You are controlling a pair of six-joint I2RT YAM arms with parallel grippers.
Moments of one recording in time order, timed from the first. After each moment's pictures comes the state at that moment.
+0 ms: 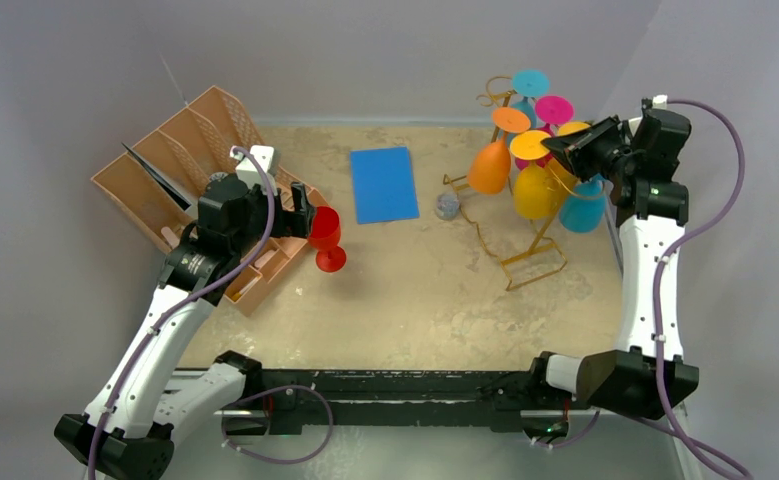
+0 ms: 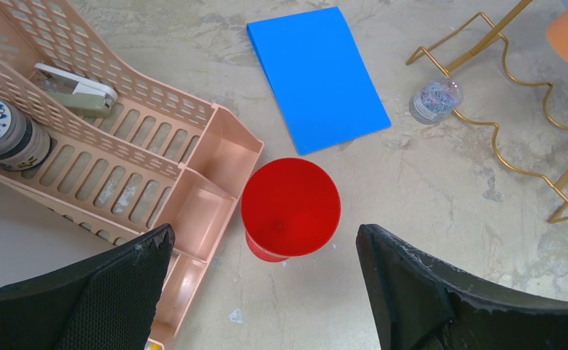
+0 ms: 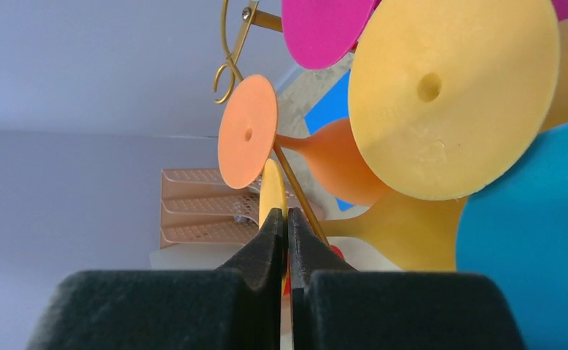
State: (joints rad) left arm -0.35 0.91 1.04 -0.52 -0.03 -0.18; right arm -0.24 1.25 1.46 -0.63 -0.52 0.92
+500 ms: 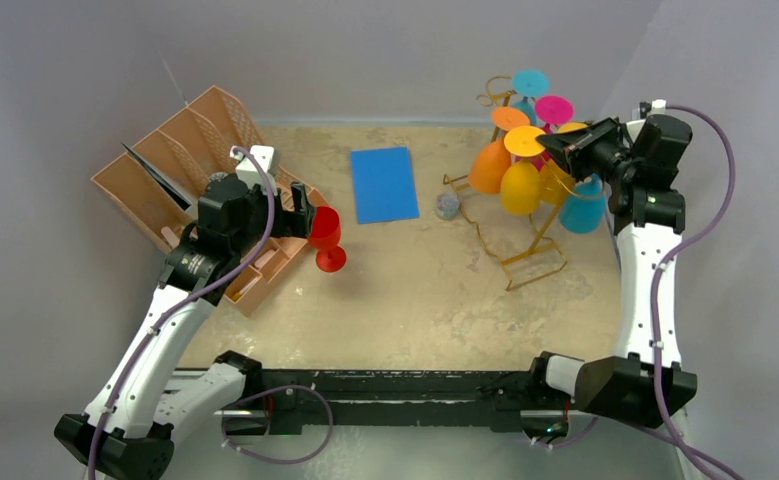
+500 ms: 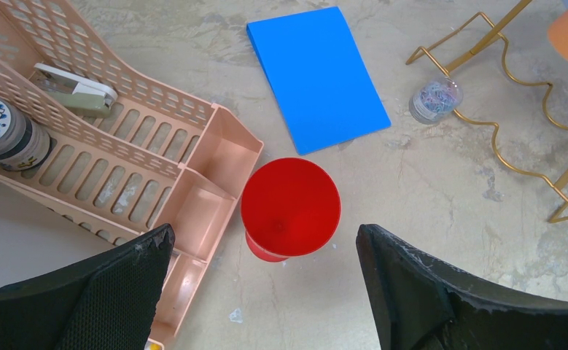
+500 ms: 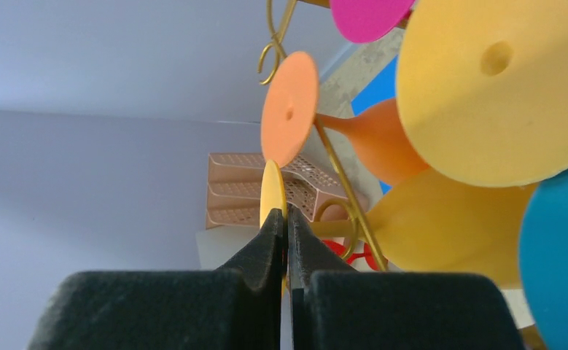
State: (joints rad) left arm -0.35 0.91 1.04 -0.52 -0.03 -0.18; right arm -0.25 1.22 1.39 -0.51 -0.61 1.05
